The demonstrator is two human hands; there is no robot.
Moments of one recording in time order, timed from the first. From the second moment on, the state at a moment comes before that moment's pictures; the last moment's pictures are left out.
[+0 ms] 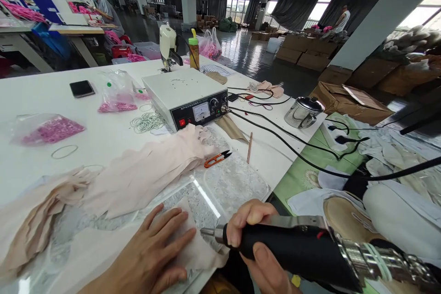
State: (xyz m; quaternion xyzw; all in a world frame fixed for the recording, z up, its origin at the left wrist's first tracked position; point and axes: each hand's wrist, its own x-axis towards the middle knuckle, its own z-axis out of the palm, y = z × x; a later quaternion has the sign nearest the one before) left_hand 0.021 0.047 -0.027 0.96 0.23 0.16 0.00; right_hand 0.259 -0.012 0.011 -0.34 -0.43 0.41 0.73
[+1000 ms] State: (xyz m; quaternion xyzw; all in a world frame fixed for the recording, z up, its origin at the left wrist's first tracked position) left_hand 0.012 0.056 -0.025 0.96 0.23 0.15 -0.01; right_hand 0.259 -0.006 0.010 -0.35 -0.41 0.43 0.73
